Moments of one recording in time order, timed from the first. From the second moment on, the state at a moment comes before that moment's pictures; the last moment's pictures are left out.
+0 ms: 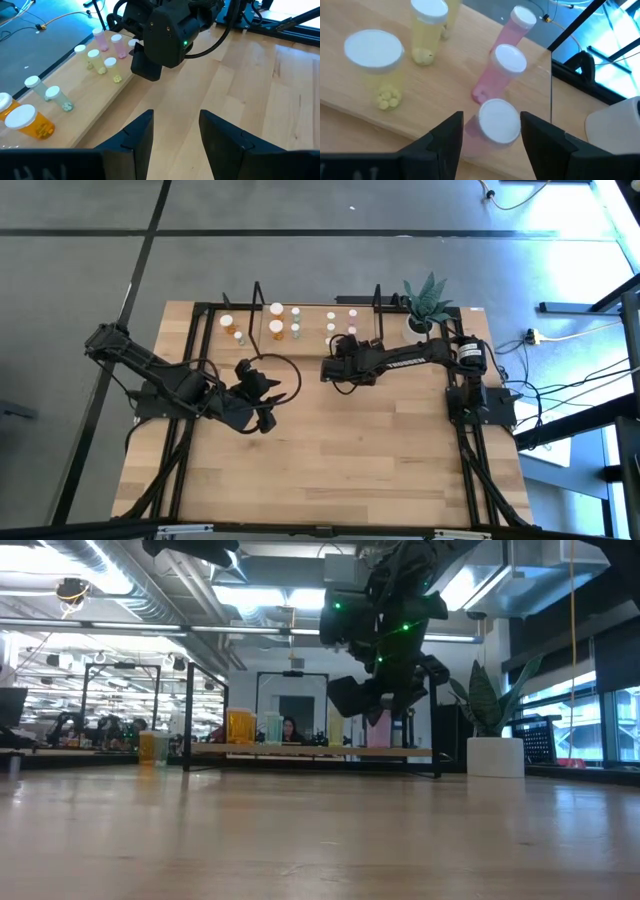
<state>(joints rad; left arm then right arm) -0.45 1.22 1.08 -0.66 -0.79 -0.64 -0.08 1.99 1.37 -0.79 0.92 0.99</state>
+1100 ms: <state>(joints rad) -0.27 0.91 1.08 -0.88 -0.70 -0.72 0.15 1.97 1.94 -1.41 1.09 1.01</state>
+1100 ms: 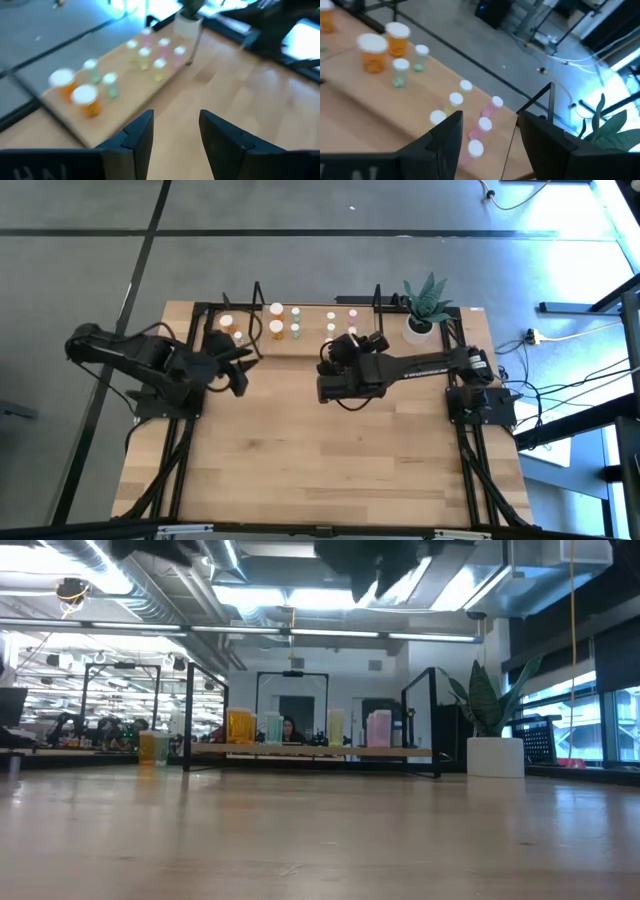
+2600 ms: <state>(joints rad) 0.84 1.15 1.08 -1.12 -0.17 -0.80 0.27 1.90 2.34 -1.38 0.08 -0.03</state>
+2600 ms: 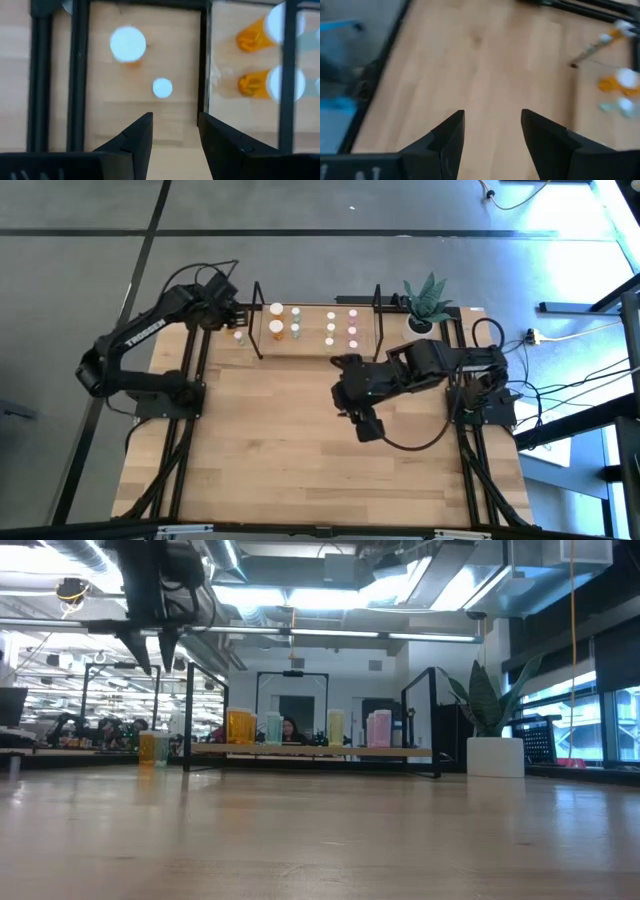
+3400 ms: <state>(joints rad) 1.03 1.40 1.08 -1.11 0.01 -0.80 0.20 1.88 2.34 -1.42 0.05 -0.16</state>
